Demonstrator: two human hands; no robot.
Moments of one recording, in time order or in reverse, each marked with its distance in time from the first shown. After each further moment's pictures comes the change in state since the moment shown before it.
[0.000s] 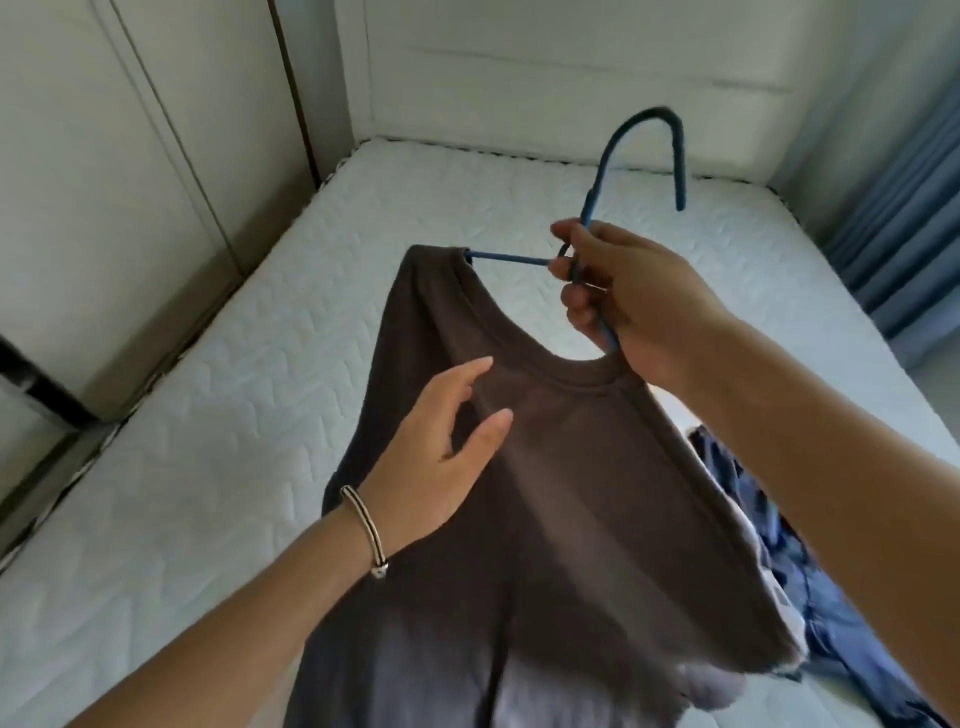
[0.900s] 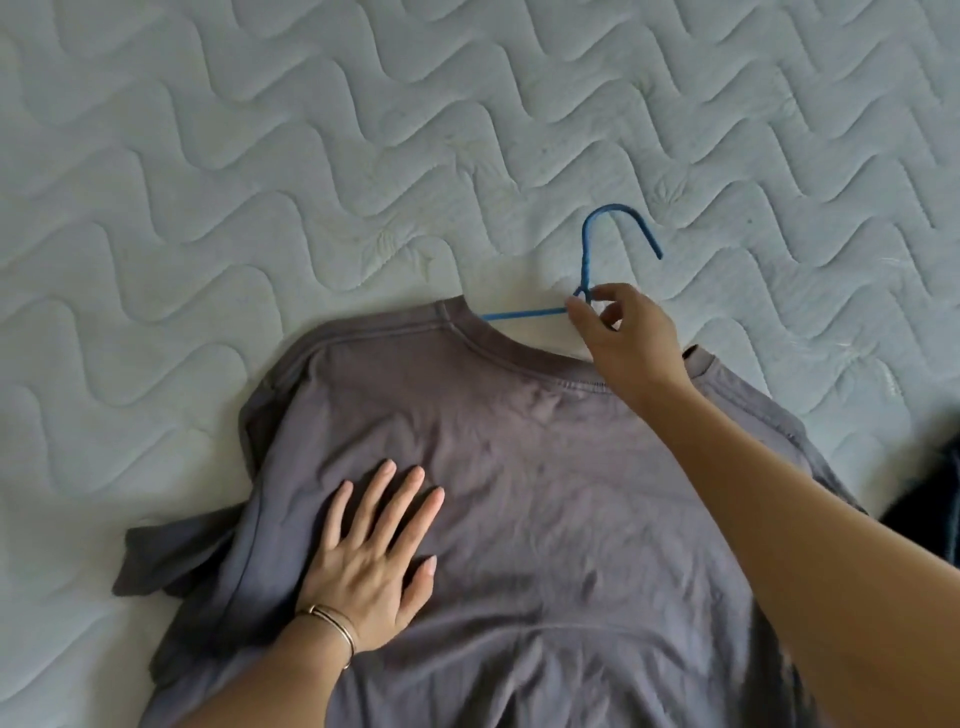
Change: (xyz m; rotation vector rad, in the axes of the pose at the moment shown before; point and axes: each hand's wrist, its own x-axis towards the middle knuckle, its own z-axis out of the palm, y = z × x) left_hand 0.056 -0.425 0.230 0.921 -0.358 -0.117; right_hand 0.344 0.417 -0.178 -1.012 0.156 0.346
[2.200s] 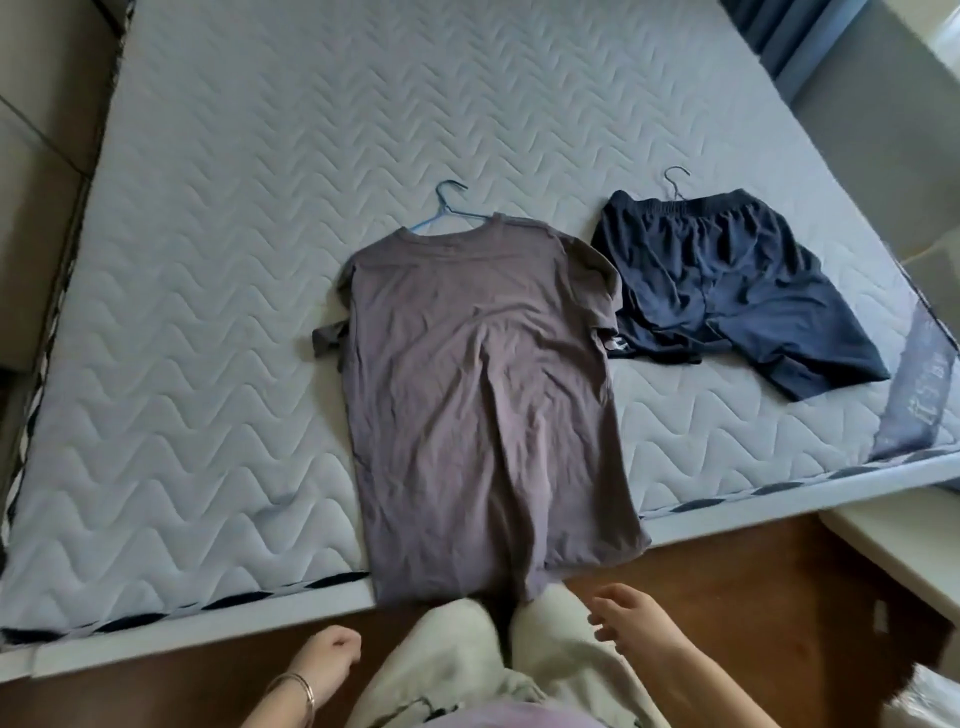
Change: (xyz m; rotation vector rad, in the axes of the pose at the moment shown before) left_hand -0.497 -0.024 -0.148 -0.845 -0.670 -0.843; right_hand -0.726 0.108 0.044 0.483 -0.265 0.717
